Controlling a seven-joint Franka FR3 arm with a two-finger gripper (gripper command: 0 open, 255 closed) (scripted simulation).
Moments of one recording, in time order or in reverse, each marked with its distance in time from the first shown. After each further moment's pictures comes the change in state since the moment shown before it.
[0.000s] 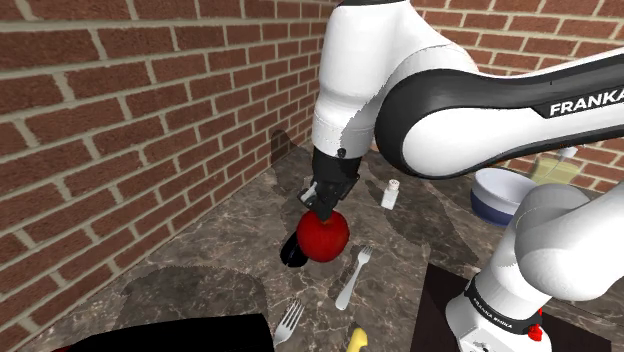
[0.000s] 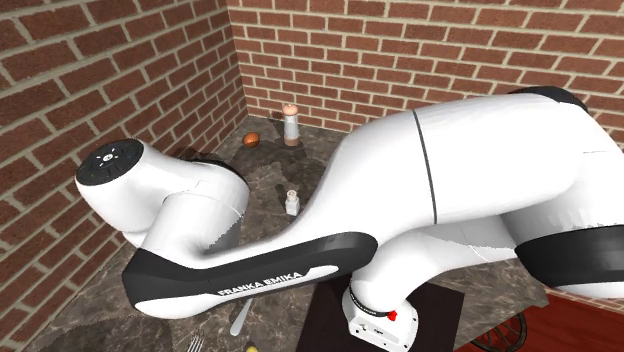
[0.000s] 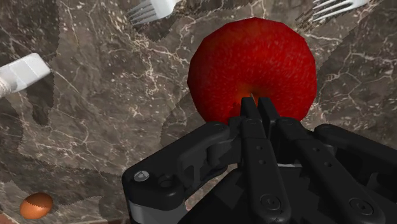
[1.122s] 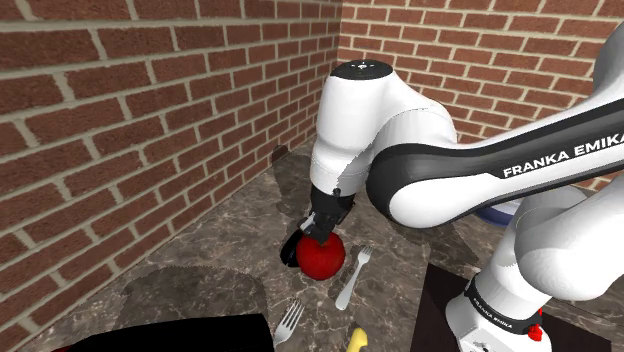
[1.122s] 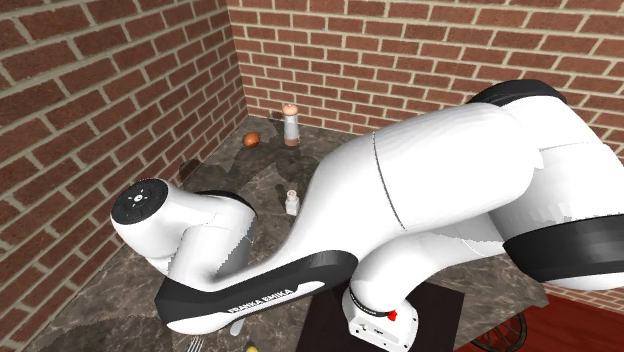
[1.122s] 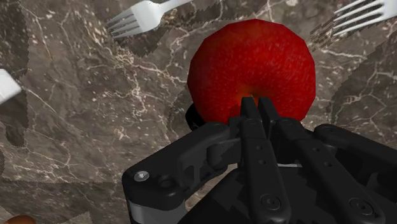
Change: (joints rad) arm -0.005 0.065 0.054 -0.121 0.010 0.185 0.025
